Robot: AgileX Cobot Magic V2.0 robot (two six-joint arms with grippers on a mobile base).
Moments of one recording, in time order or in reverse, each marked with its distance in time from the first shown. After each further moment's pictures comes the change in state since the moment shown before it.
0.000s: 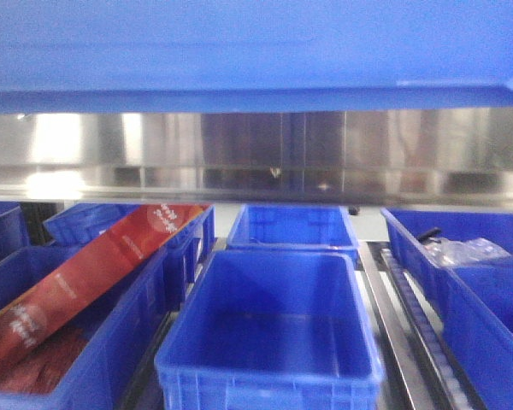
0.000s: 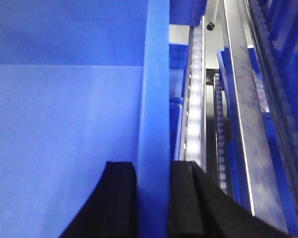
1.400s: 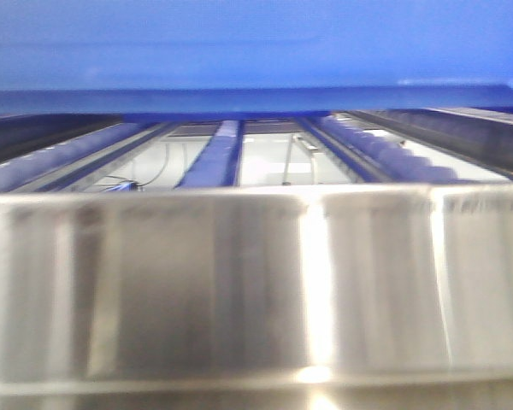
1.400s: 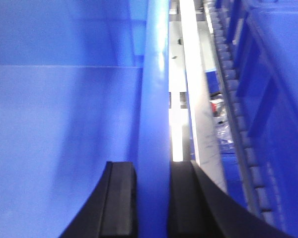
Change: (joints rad) left arm 0.000 0.000 0.000 0.000 0.000 0.000; right arm 0.000 0.000 0.000 0.000 0.000 0.000
